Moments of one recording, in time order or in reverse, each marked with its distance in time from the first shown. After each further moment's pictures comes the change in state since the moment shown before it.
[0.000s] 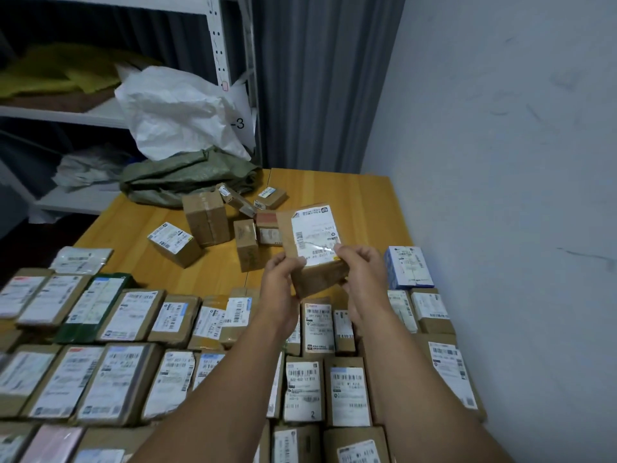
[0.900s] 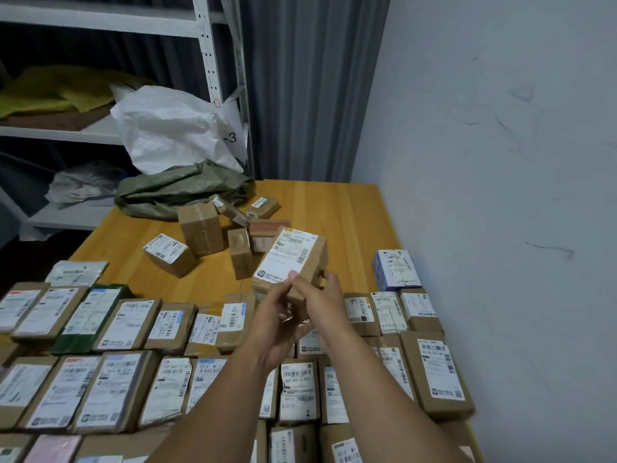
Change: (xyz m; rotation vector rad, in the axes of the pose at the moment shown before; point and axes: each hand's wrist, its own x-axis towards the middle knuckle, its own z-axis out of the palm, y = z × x) left_hand -0.035 -0.018 -0.027 -0.053 -0.184 -0.231; right_hand -0.050 0.029 0.014 -0.089 -0.212 0.103
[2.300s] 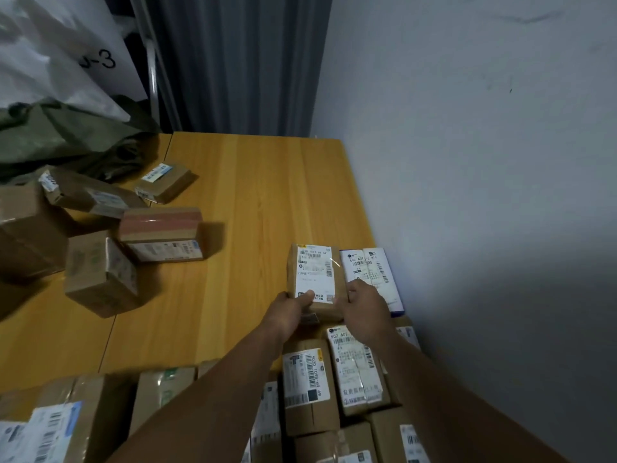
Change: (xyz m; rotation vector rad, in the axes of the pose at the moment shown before) left_hand 0.335 -0.108 0.076 0.727 0.117 -0.256; right_hand 0.284 0.059 -0.234 -0.899 0.238 0.037
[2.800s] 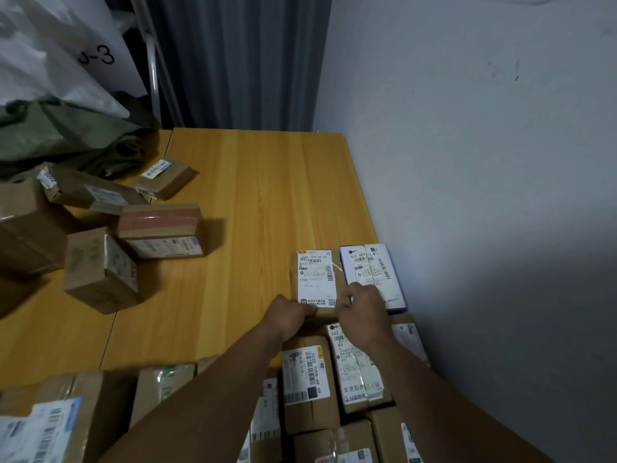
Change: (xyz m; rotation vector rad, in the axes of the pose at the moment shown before) left_hand 0.003 -0.003 0.006 0.204 0.036 -0.028; right_hand -0.004 0.010 0.006 -0.161 0.072 -0.068
